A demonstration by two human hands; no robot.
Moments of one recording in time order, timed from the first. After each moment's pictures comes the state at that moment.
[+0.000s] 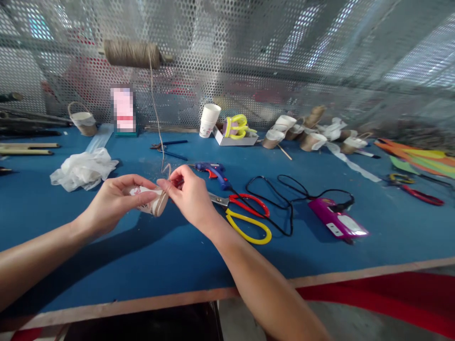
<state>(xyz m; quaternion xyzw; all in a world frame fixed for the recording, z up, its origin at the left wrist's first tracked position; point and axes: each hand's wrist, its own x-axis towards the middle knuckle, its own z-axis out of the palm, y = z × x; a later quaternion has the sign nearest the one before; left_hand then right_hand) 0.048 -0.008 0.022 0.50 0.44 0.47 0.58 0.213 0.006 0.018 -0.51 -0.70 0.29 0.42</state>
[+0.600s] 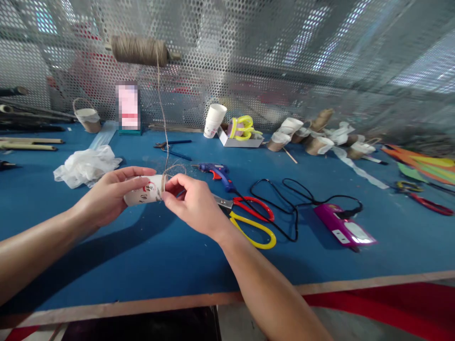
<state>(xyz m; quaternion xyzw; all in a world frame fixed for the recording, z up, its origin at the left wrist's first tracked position) 0.043 -0.001 0.037 0.38 0.46 0.48 0.65 0.215 -0.007 0.037 -0.47 -0.74 0.35 0.34</state>
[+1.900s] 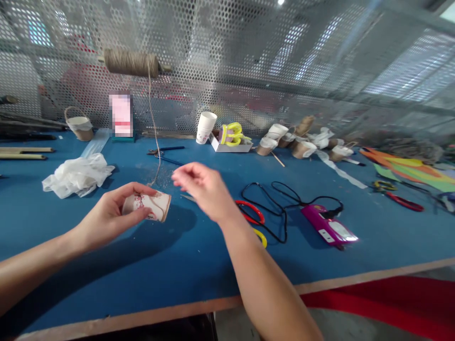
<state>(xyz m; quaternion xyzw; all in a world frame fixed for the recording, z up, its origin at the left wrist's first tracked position) 0.044 -0.018 0.030 0.65 0.43 0.38 0.49 0.244 0.016 0.045 -0.48 -0.67 0.37 0.44</state>
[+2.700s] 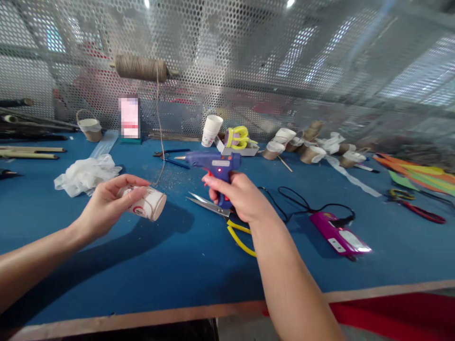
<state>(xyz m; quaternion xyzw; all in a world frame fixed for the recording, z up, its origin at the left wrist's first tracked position) 0.036 -0.007 0.024 0.55 0.45 0.49 0.51 0.284 0.017 0.053 -0.53 -0.61 0.45 0.39</state>
